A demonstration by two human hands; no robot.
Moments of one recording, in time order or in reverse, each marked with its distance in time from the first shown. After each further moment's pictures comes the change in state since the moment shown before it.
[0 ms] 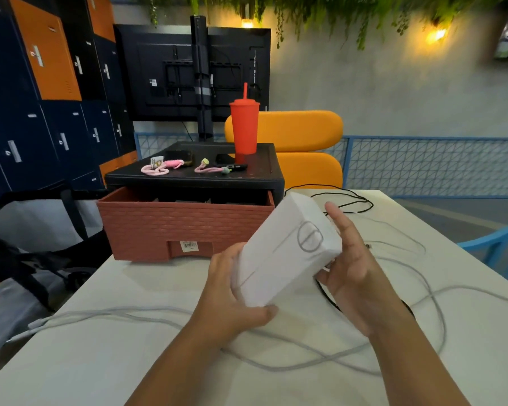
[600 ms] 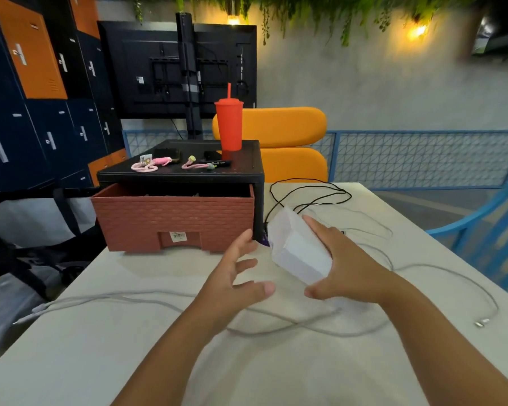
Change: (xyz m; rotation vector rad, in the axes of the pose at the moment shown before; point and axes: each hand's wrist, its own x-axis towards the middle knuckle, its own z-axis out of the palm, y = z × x) left_hand -0.022 0.043 0.013 -0.276 -0.173 -0.094; right_hand -0.024 -0.036 -0.032 -1.187 -0.084 0.238
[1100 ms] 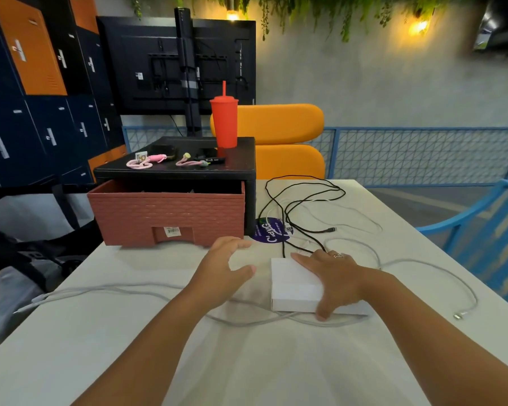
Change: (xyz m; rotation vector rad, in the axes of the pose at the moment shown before) left_hand 0.022 -0.004 0.006 0.476 0.129 0.004; right_hand 0.001 0.039 0.005 -0.571 -0.417 0.095
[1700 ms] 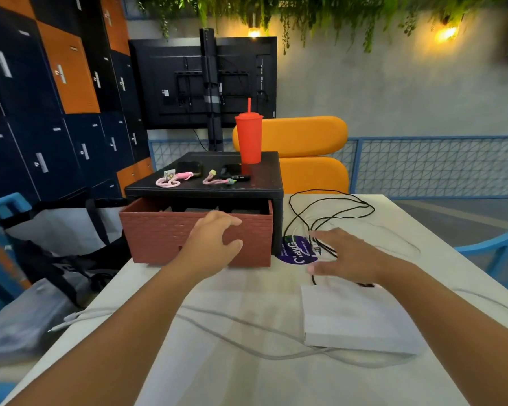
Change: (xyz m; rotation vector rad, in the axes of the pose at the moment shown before) left_hand 0.050 0.001 -0.076 0.389 0.108 0.076; right_hand 0.028 -0.014 -0.057 0.409 0.253 -0.029
